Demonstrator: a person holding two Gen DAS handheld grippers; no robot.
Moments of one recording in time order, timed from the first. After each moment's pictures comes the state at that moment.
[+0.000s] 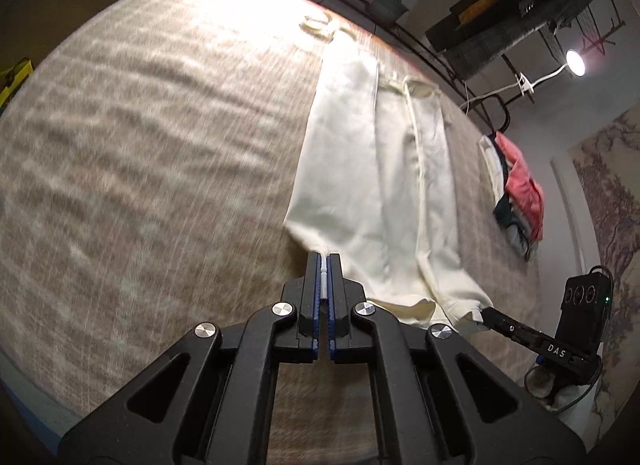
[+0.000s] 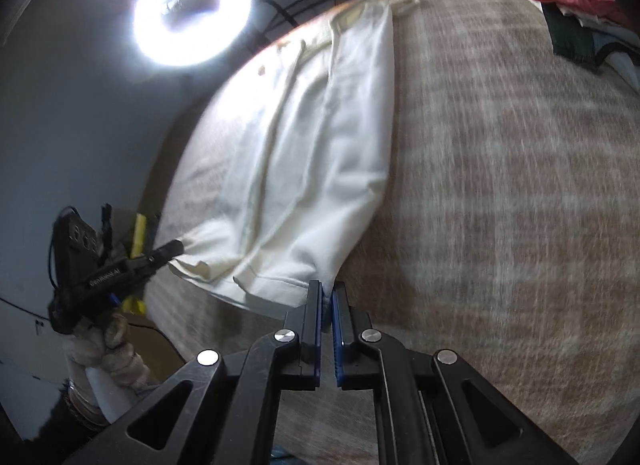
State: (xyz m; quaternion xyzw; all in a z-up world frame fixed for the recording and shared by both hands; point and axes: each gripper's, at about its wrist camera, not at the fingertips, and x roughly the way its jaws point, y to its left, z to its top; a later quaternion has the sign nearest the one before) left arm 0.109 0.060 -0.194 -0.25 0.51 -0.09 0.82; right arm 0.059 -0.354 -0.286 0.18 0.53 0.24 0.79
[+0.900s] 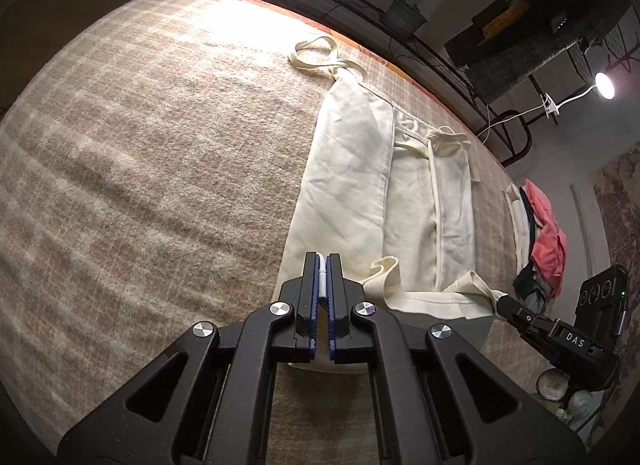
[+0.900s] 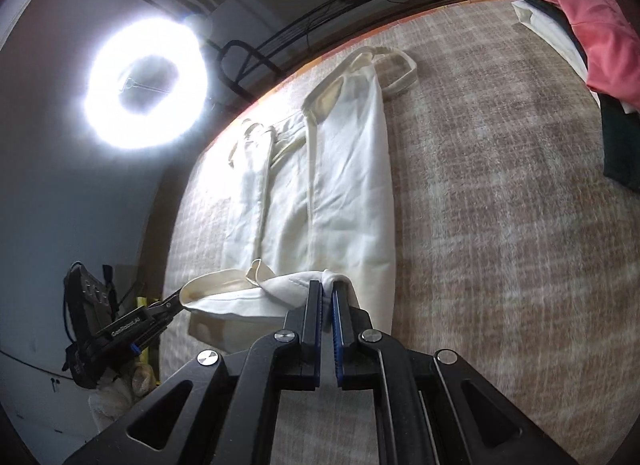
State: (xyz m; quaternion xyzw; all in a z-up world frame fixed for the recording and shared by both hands) left arm 0.236 0.048 -0.207 -0.24 0.51 -0.06 0.82; right arm 0.194 -0.357 -0.270 0.24 0.52 0.20 0.80
